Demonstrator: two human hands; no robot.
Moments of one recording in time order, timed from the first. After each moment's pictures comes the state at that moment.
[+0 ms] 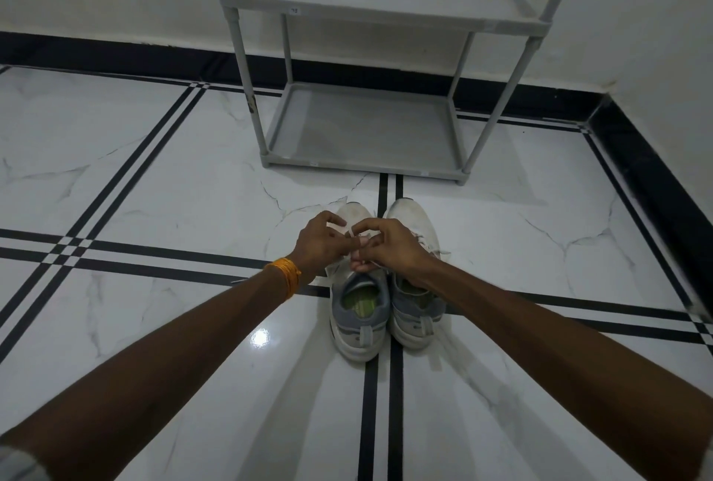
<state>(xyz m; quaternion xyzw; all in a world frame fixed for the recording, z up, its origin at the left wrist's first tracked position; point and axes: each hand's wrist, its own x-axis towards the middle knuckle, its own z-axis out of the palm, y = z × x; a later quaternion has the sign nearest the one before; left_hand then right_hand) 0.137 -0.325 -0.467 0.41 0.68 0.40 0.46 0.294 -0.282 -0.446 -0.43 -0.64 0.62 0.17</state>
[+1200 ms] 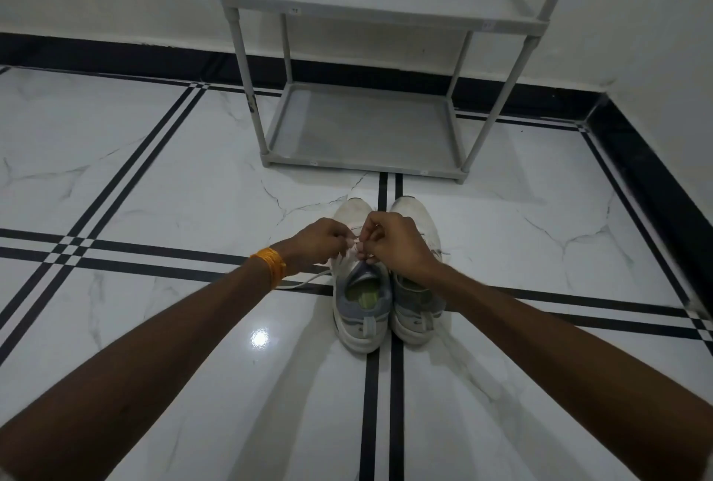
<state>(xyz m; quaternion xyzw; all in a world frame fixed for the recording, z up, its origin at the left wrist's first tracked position) 0.128 -0.324 -0.442 0.56 0.68 0.20 0.44 0.295 -0.290 -0.436 -0.45 -0.74 0.44 0.21</state>
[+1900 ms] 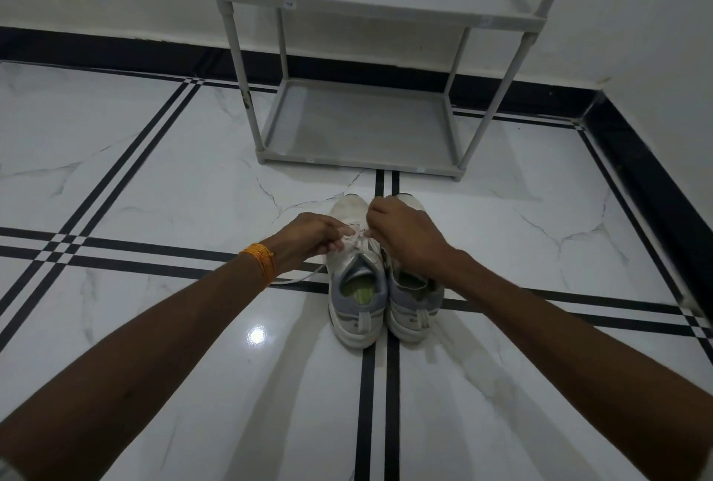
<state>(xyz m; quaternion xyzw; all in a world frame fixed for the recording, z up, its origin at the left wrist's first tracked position) 0.121 -0.323 -0.445 0.35 0.65 0.35 0.58 0.315 -0.273 -0.425 -0.31 -0.95 0.03 0.11</state>
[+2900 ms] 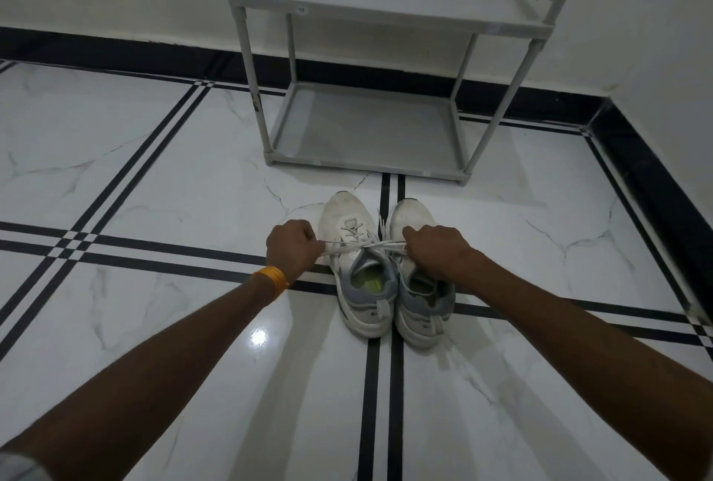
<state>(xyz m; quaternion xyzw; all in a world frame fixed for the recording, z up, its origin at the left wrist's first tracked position) 0.114 -0.347 -0.471 0.48 0.81 0.27 0.20 0.341 -0.263 -0.437 -0.39 -0.90 -0.05 -0.17</state>
